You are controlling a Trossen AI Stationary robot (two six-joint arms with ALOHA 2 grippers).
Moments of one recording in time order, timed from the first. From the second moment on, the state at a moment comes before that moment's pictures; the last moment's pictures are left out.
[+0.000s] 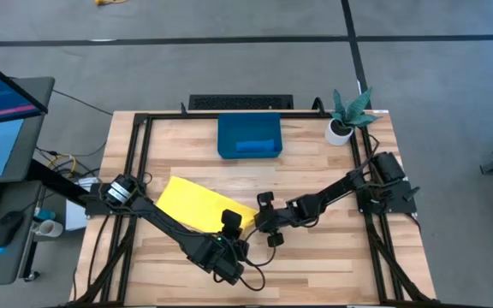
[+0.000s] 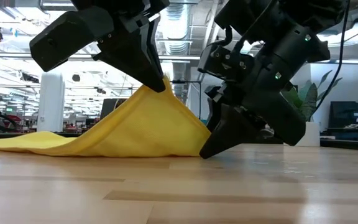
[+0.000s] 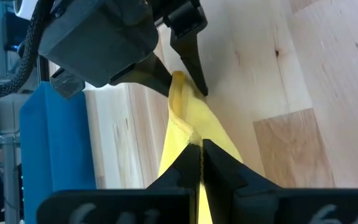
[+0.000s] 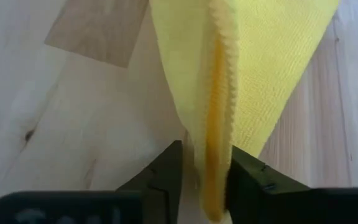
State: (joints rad) left arm -0.57 2.05 1.54 -0.82 -0.77 -0.13; right arm 0.31 1.92 0.95 0.05 0.26 -0.13
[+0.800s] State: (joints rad) left arm -0.58 2.04 1.54 -0.82 -0.87 -0.17; right arm 0.33 1.80 0.96 -0.08 0.27 -0.06
